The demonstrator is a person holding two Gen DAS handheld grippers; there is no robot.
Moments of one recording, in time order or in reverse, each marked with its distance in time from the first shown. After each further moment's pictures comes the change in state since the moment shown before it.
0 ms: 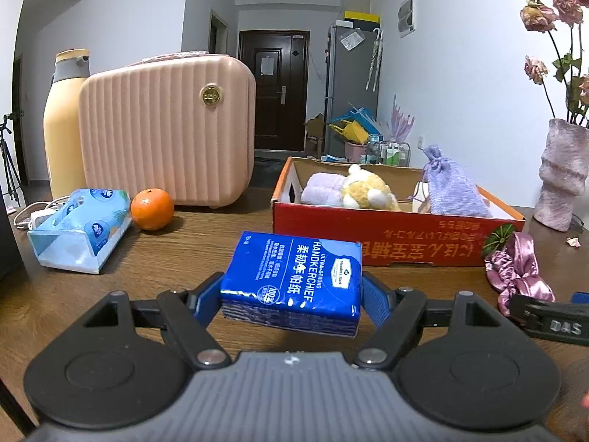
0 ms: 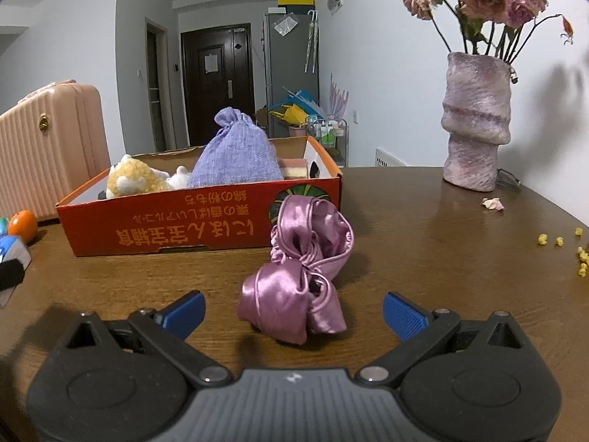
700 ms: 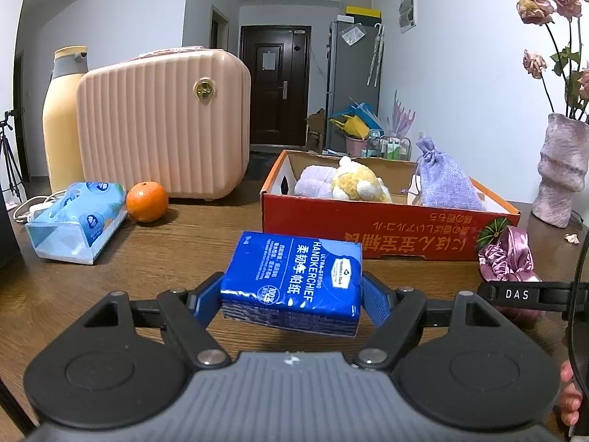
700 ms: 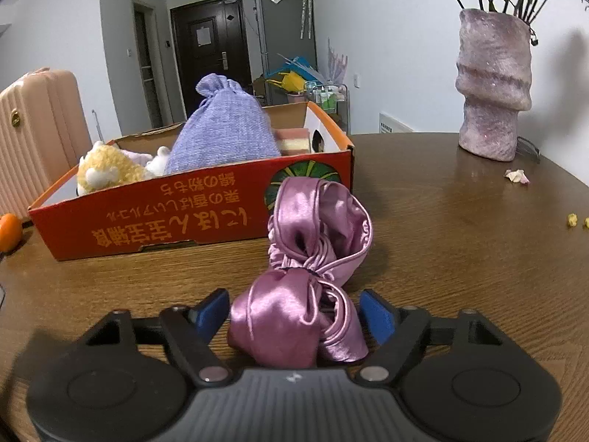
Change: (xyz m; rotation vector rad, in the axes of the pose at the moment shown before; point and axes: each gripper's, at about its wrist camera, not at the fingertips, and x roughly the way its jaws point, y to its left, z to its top) left arm 0.000 -0.013 -0.003 -0.004 0.021 0.007; right arm 0.051 -0.001 0.015 0.048 0.119 0.016
